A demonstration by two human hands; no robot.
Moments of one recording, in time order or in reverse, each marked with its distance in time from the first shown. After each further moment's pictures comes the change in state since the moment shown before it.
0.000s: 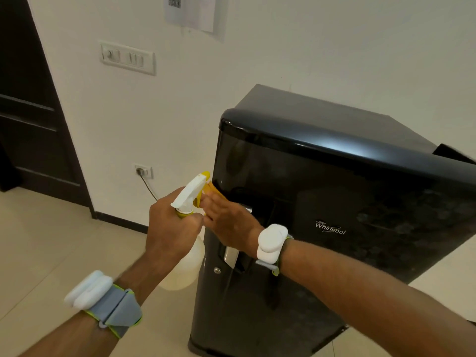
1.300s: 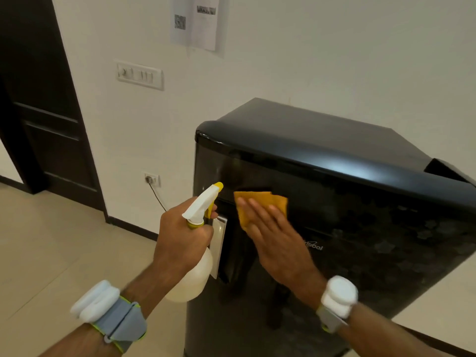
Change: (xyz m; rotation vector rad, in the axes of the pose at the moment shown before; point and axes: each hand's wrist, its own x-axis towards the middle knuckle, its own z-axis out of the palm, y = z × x) left_hand -0.029 0.049 0.053 0.006 0.033 0.021; right_hand -0.144 0.041 0.027 0.364 0.334 0.437
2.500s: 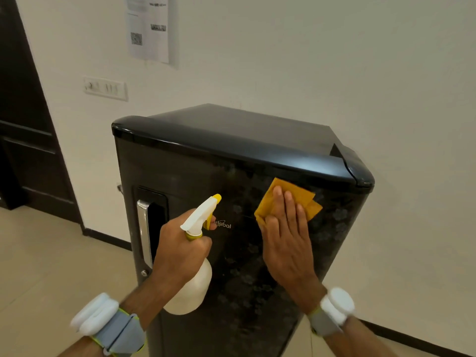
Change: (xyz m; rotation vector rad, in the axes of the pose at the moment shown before) left_hand -0.097 0.067 0.138 -0.083 -0.057 0.103; right_hand -0.147 0.110 -0.015 0.150 0.228 0.367
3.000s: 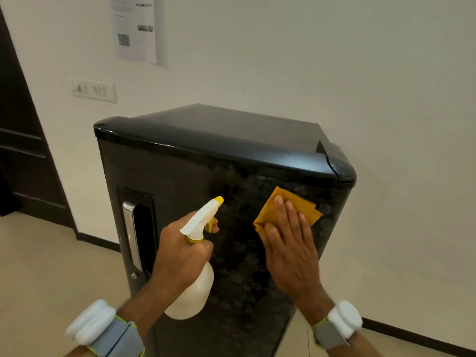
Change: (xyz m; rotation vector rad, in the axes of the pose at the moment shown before) left_hand -0.006 0.007 0.026 -0.045 -0.053 0.018; right_hand -0.033 0.033 0.000 0.012 -0.015 0.026
